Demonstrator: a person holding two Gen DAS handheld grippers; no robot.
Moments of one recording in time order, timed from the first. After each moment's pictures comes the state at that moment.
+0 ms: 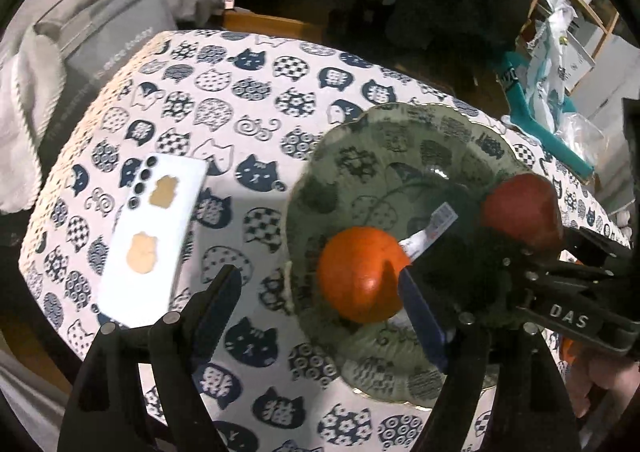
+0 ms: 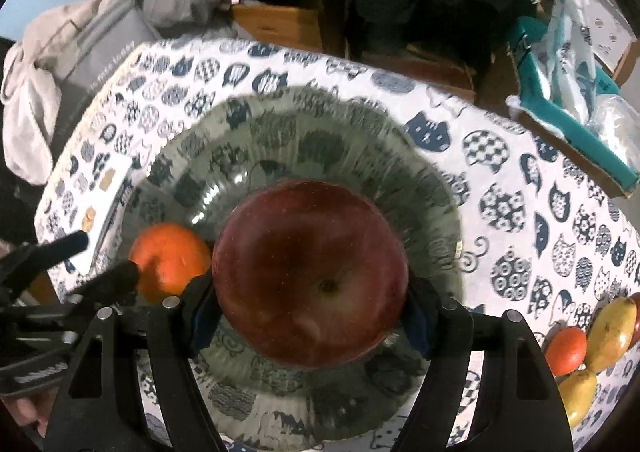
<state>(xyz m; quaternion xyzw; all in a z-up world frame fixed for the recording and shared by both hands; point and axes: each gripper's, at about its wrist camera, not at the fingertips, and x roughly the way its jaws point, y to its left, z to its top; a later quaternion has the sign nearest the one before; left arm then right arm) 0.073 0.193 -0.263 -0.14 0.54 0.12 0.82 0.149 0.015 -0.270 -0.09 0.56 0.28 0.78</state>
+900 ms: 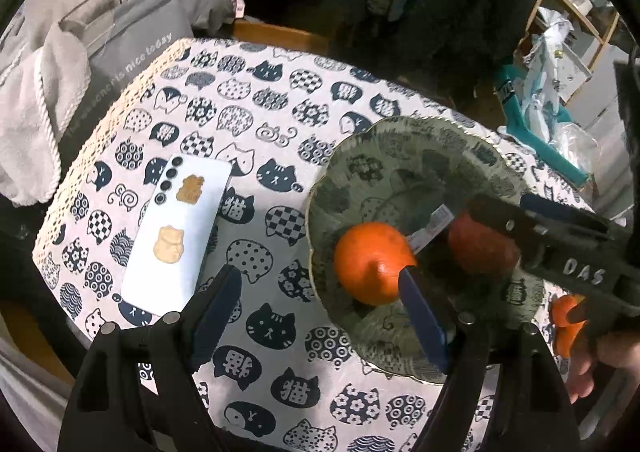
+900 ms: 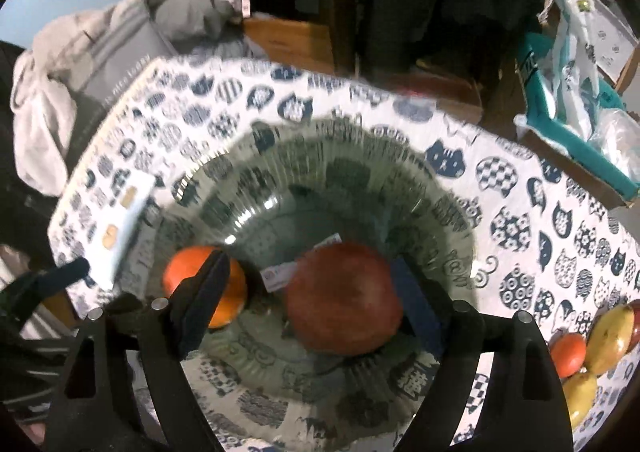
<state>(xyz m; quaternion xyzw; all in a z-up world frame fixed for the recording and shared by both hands) 0.053 0.197 -0.238 -0.14 0.53 0.12 0.83 0.148 0.029 -0.239 -0.08 0.54 0.29 0.79</state>
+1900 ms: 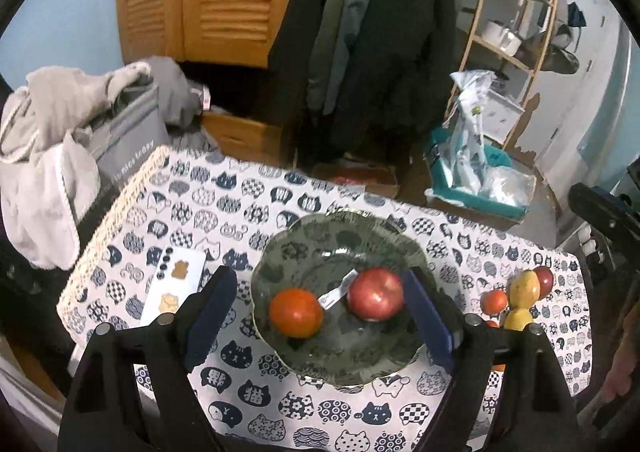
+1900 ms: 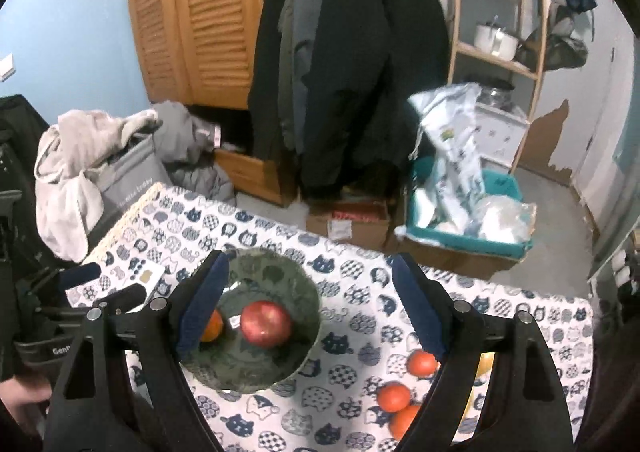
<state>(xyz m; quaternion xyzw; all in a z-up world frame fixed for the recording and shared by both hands) 0.026 0.148 -0.114 -0.11 0.41 0.07 0.90 0.076 -0.079 -0.055 -0.07 0.34 0.23 0.91</state>
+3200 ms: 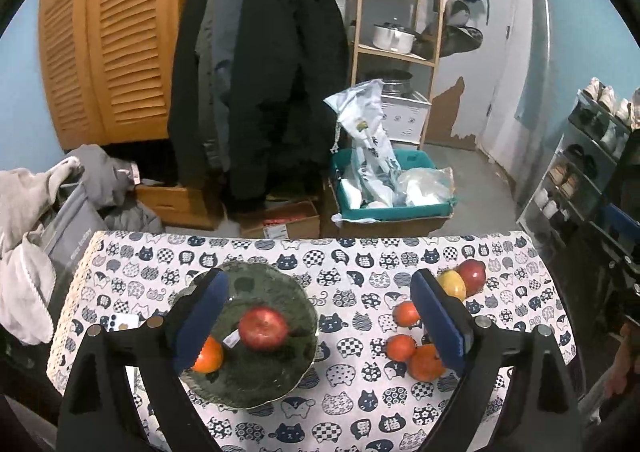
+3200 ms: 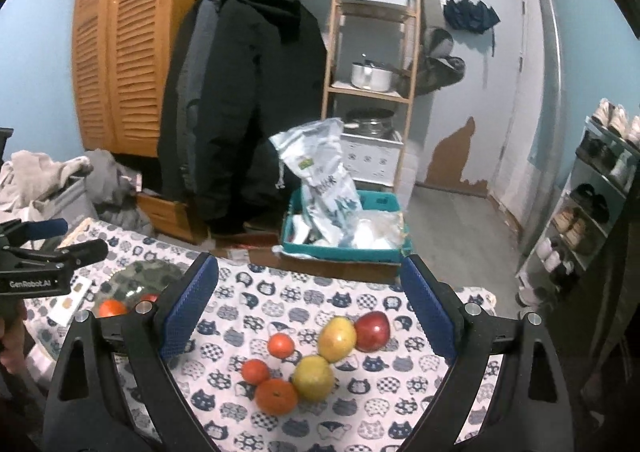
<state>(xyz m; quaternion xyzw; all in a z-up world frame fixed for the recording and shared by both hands) 0.032 0.001 -0.052 -0.03 0.35 -0.03 0.94 0.013 -0.258 -0.021 -0.06 0.26 0.09 0.96</state>
